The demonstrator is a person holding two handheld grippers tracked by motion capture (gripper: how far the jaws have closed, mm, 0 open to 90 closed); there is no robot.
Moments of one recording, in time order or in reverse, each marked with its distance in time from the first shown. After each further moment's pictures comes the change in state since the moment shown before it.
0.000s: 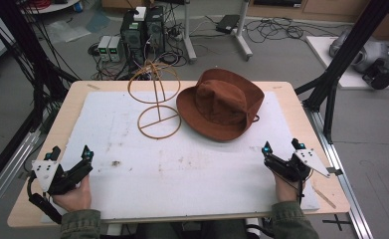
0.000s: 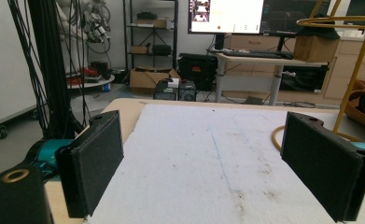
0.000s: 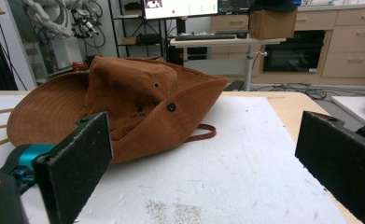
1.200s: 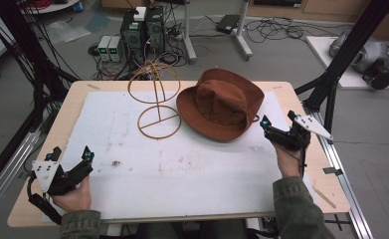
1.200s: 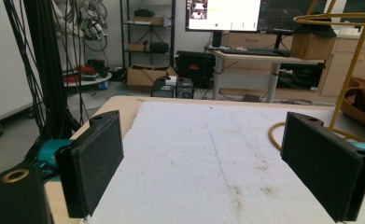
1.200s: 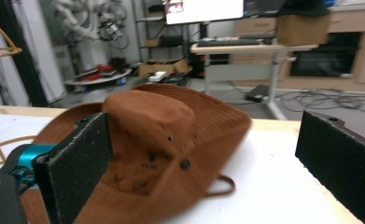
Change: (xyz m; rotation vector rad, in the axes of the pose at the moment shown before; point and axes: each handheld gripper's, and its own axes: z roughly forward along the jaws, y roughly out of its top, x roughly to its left) left arm 0.001 -0.001 -0.001 0.014 -0.013 -0.002; right arm -0.007 0.067 0.063 0.028 0.132 -0.011
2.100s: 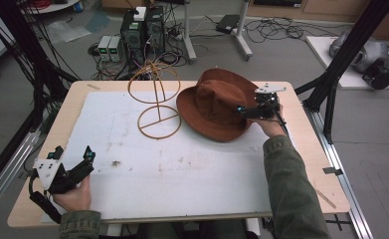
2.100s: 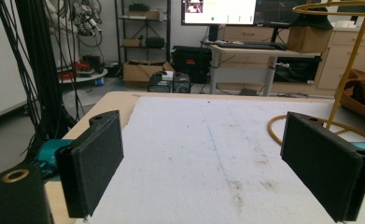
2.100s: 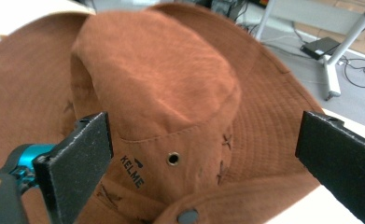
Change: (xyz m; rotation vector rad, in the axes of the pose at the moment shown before) left arm 0.001 -0.003 0.006 0.020 -0.019 0.008; right arm -0.003 -0.002 0.142 0.400 0.218 -0.295
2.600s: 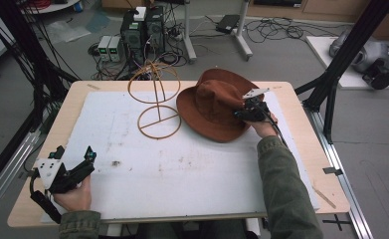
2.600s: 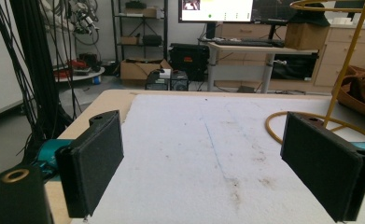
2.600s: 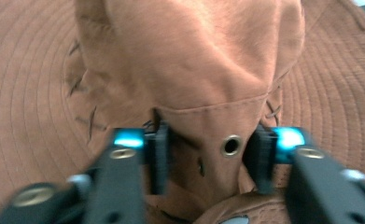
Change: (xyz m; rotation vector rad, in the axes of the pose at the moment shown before) left arm 0.000 -0.001 0.001 0.010 -0.012 0.005; right arm 0.008 -0.012 0.028 0.156 0.086 -0.069
